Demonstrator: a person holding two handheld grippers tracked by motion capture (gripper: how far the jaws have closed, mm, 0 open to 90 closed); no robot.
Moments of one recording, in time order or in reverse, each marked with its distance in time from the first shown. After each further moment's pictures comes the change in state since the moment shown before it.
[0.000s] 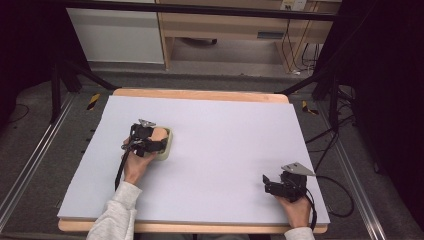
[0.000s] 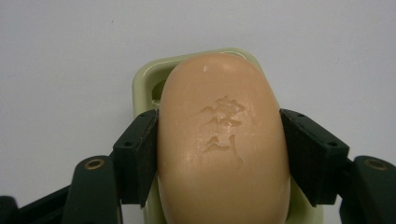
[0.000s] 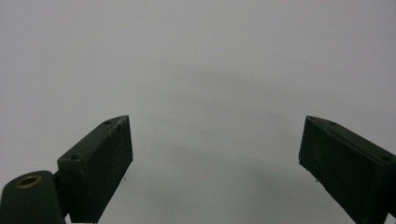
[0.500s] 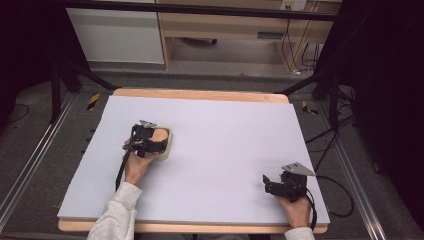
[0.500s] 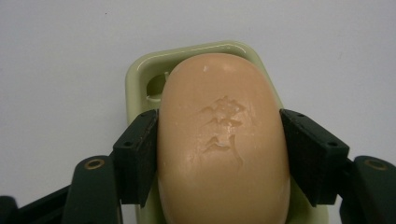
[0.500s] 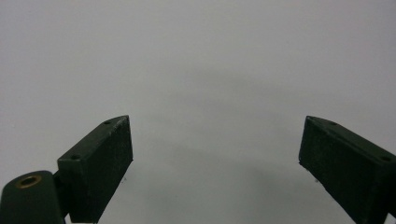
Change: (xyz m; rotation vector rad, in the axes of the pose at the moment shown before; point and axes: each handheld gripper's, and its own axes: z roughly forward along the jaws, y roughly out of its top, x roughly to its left) left arm 0.000 -0.002 0.006 0.013 -0.010 -0.003; right arm 0.000 0.000 0.000 0.002 -0.001 0.004
